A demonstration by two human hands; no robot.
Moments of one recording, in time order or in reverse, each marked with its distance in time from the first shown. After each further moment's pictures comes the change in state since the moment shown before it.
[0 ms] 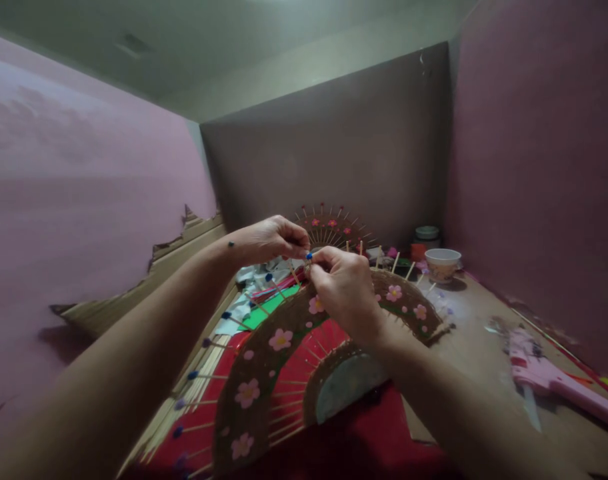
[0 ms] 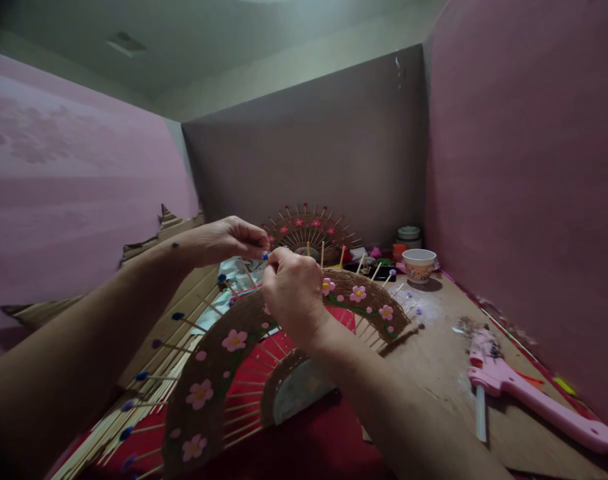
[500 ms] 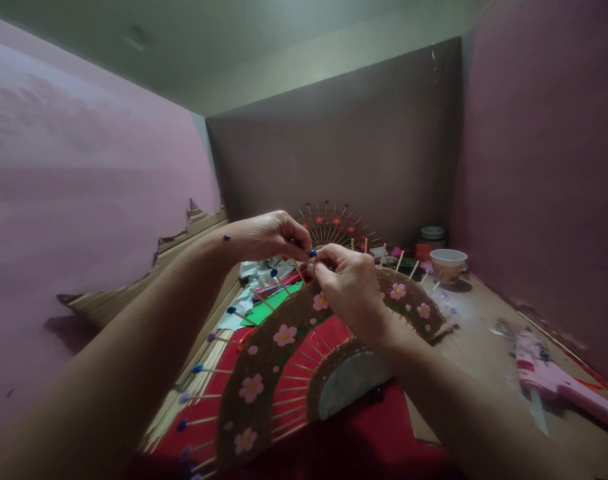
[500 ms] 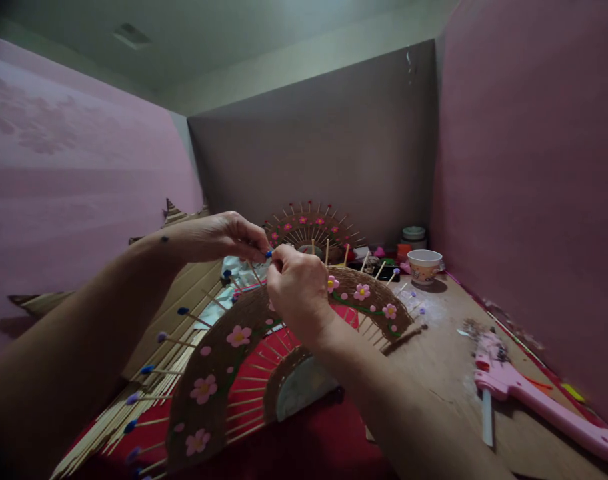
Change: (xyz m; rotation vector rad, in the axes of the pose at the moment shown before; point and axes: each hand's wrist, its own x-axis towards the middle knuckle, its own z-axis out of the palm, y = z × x) left_hand -0.014 0.017 -0.006 0.058 -0.081 -0.022; right_hand 0.000 0.003 0.003 0.033 -0.021 -0.031
